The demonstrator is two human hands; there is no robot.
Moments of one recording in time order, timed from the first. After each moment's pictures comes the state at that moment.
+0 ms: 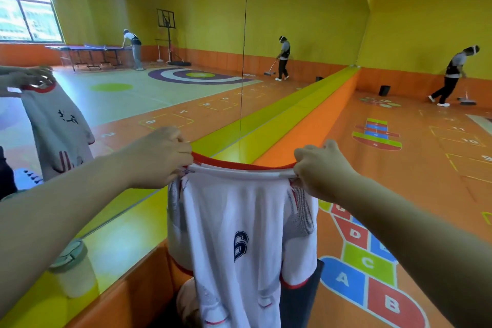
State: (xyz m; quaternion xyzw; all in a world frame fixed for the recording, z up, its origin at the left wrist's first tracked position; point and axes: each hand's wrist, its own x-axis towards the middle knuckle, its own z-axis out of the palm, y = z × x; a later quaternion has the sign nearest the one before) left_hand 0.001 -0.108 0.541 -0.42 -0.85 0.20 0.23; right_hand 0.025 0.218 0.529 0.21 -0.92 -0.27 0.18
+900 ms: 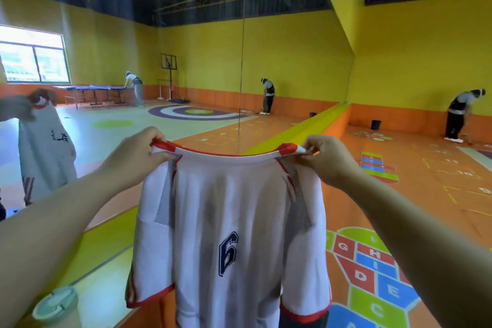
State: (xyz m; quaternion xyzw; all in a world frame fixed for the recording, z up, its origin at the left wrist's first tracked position) left_hand 0.002 -0.118 0.595 -0.09 -0.91 -0.28 0.30; right_hand 0.023 0.226 0.608 0.11 -0.89 0.38 0.23
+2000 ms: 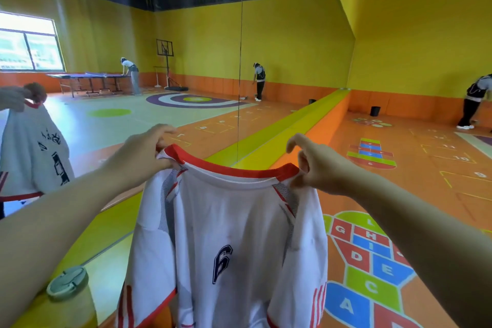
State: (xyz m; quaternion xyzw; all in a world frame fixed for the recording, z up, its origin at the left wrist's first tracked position) left_hand 0.029 -0.110 0.584 -0.13 -0.92 -0.28 0.24; right_hand 0.047 0.224 0.589 0.21 -0.95 0.18 0.13
